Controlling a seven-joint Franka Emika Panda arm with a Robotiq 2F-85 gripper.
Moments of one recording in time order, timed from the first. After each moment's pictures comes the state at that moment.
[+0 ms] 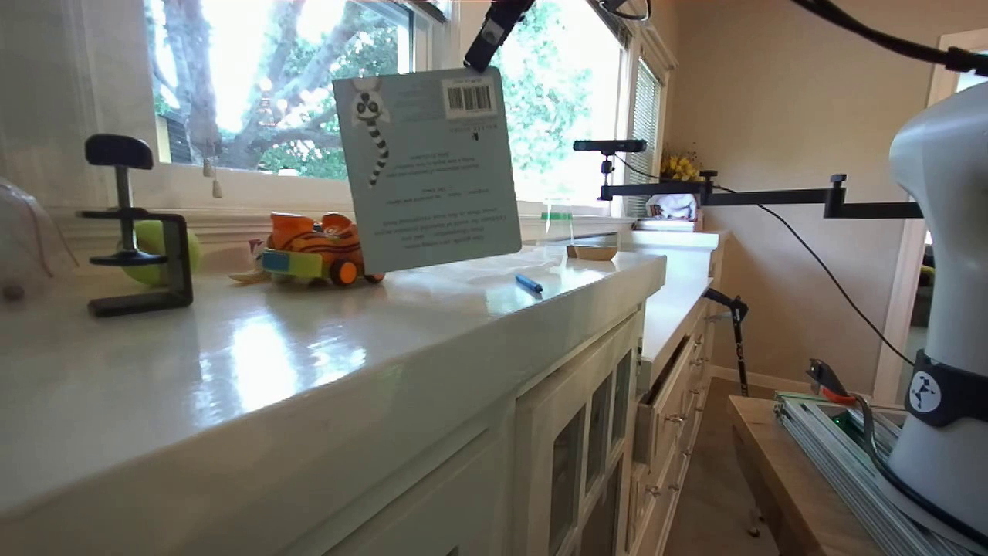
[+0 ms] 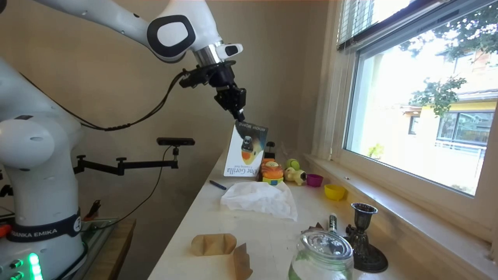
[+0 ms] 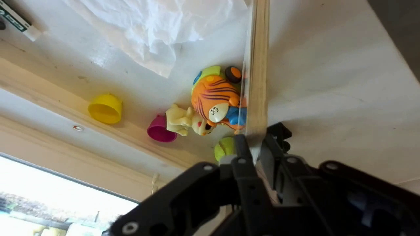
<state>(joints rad) 0.17 -0.69 -0.10 -2.55 0.05 2.43 -0.42</state>
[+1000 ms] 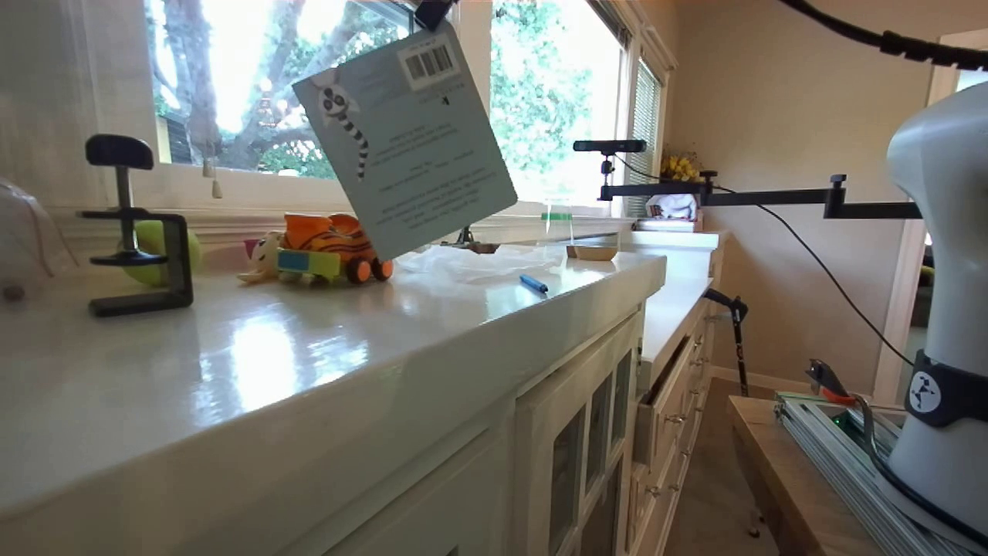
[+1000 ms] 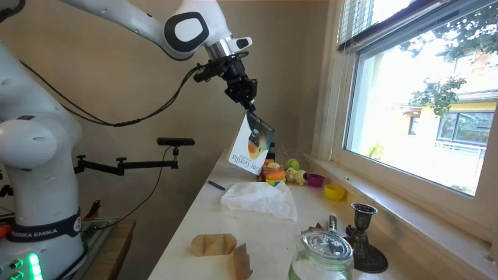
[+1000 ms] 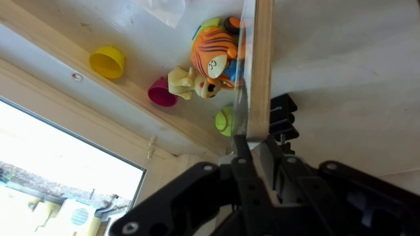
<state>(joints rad) 0.20 -0.58 -0.07 -2.42 0.02 2.46 -0.43</state>
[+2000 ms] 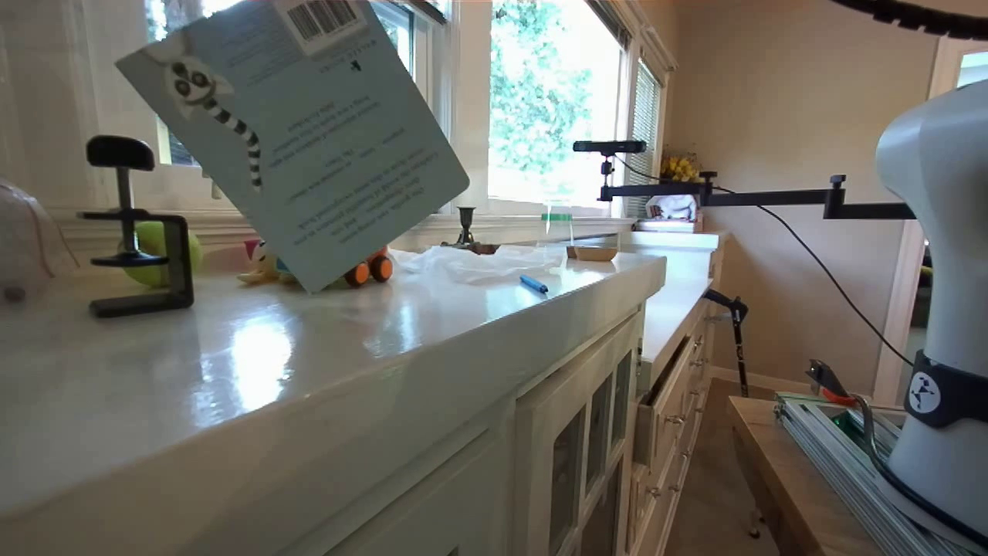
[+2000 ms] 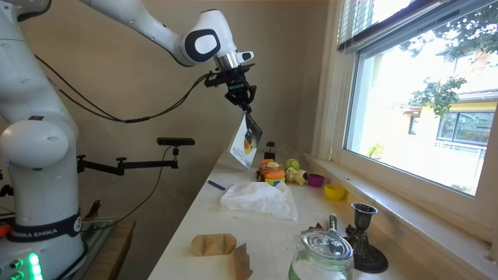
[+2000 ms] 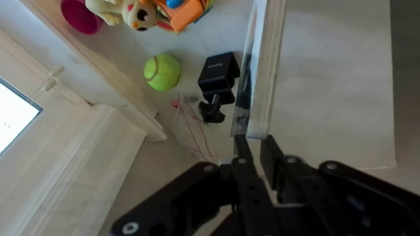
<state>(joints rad) 0.35 -0.40 -0.01 -2.27 0.06 2.48 -0.54</state>
